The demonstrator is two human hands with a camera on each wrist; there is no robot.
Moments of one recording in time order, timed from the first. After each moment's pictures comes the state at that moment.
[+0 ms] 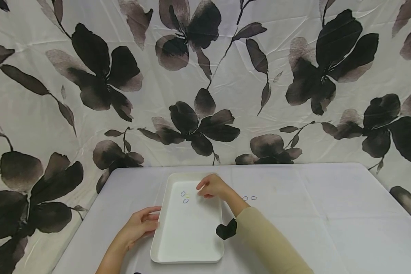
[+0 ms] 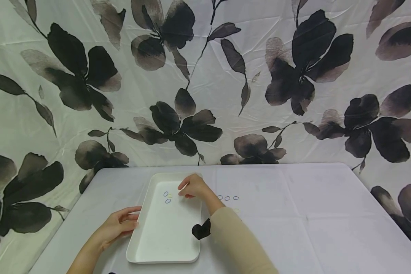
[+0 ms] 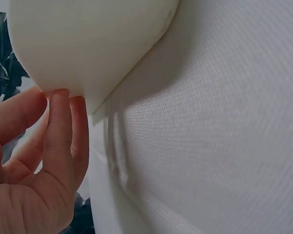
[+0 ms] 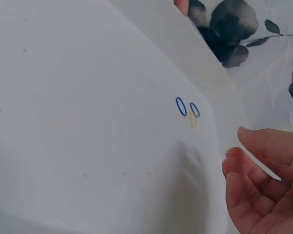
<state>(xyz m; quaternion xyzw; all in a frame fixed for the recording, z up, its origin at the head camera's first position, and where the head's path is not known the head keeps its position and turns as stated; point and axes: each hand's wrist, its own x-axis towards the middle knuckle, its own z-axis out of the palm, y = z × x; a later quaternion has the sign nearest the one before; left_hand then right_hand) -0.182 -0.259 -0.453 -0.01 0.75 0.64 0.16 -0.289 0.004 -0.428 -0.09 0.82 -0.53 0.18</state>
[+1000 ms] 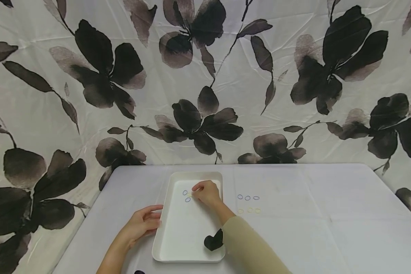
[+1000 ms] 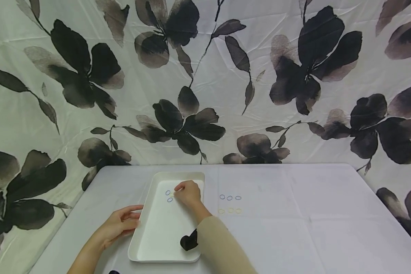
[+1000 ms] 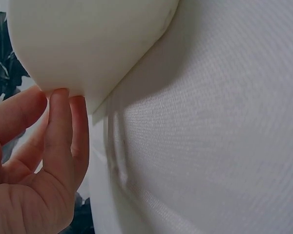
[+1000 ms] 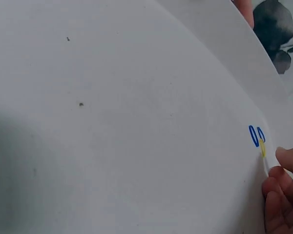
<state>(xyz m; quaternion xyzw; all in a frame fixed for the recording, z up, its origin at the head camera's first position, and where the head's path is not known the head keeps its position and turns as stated) -0.182 -0.259 -0.453 -0.01 0.76 0.64 0.15 -0.283 -0.035 -0.475 -0.07 0.86 -0.50 0.02</state>
